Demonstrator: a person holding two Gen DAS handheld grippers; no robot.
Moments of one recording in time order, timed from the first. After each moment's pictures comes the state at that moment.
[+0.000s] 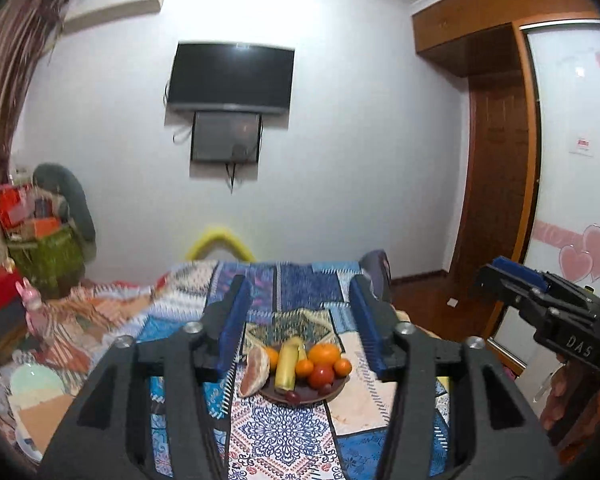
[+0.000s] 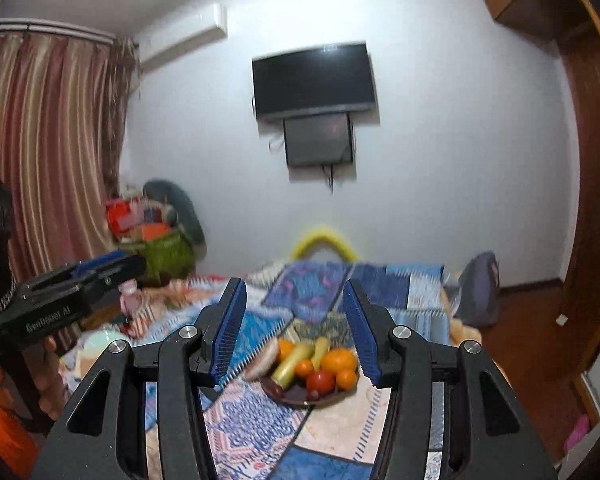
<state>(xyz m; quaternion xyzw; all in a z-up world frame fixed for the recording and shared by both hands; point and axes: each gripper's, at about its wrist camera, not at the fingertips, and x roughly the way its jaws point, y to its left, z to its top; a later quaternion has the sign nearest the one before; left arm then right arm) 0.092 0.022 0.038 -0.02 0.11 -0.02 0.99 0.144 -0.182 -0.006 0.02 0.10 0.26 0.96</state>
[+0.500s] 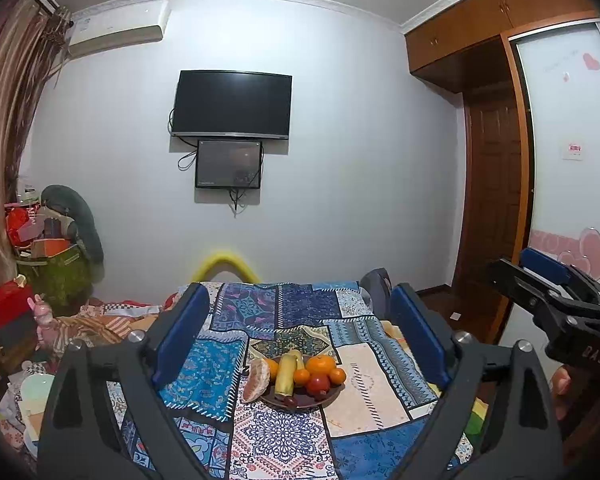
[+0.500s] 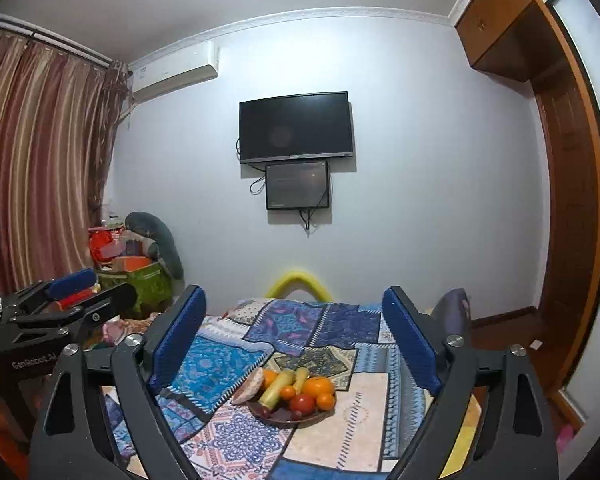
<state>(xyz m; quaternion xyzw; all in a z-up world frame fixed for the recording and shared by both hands) 0.051 0.008 0.051 -0.02 0.07 -0.01 1.00 0.109 -0.184 0.008 0.01 0.04 0.21 0.98</state>
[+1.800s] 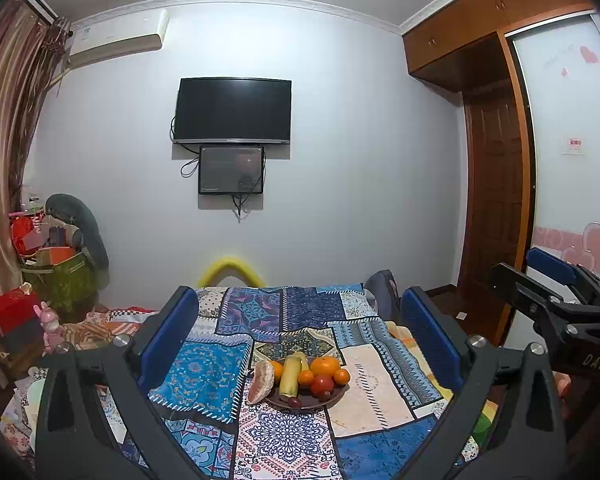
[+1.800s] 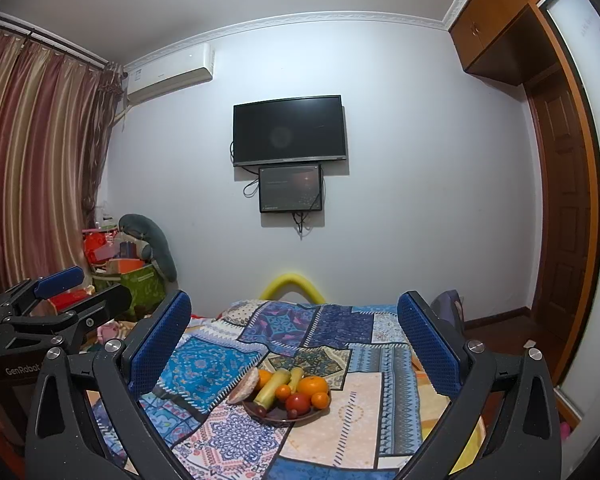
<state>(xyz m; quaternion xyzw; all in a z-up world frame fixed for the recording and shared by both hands) 0.038 0.000 0.049 0.00 0.06 0.00 1.00 0.093 -0.190 0.005 0.01 0.03 0.20 0.98</state>
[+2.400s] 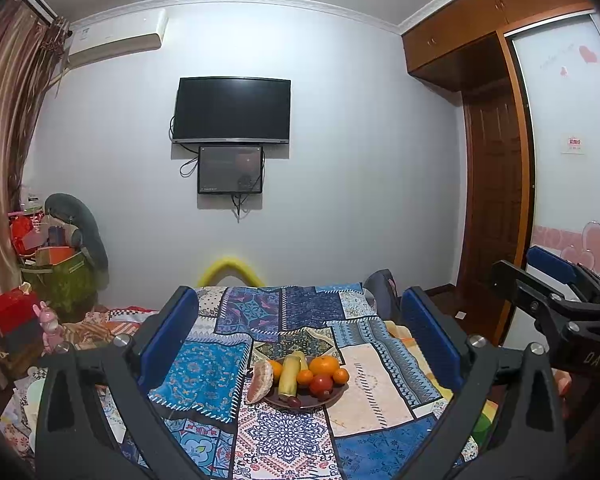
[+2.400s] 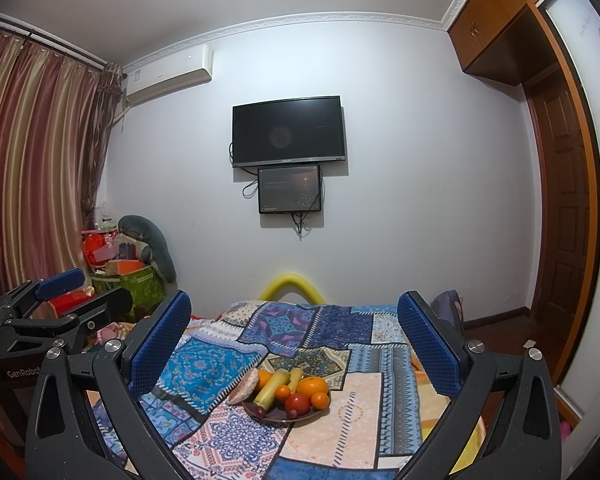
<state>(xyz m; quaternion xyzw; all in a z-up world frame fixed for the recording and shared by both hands) 0.038 0.002 0.048 -0.01 0.06 -0.01 1.00 0.093 -0.191 0.006 0.01 0.03 0.20 0.98</state>
